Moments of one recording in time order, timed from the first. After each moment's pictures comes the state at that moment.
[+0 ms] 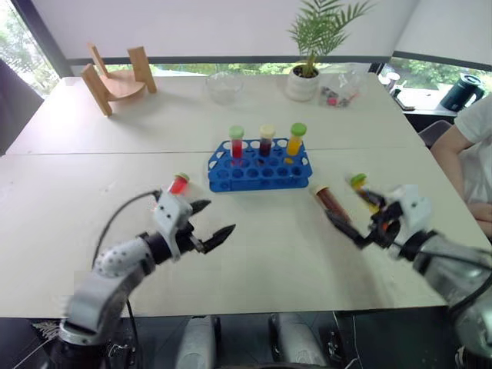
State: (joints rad) left arm -0.08 0.58 0.05 -0.53 -0.57 0.59 -0.69; right arm -0.08 -0.74 -0.32 -0.65 0.56 0.92 0.45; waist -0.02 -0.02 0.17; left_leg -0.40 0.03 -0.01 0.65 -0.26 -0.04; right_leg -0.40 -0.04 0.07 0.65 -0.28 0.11
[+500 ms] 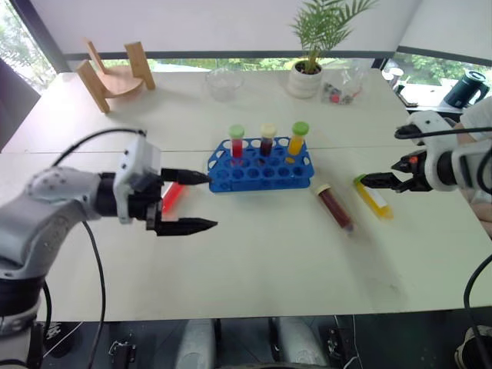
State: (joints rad) left arm -0.44 0.93 0.11 -0.39 -0.80 0.67 -1.19; right arm -0.85 -1.11 0.23 0.04 0.51 1.37 0.71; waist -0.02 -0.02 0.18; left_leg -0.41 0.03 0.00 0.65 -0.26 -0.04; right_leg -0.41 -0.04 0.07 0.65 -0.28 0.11
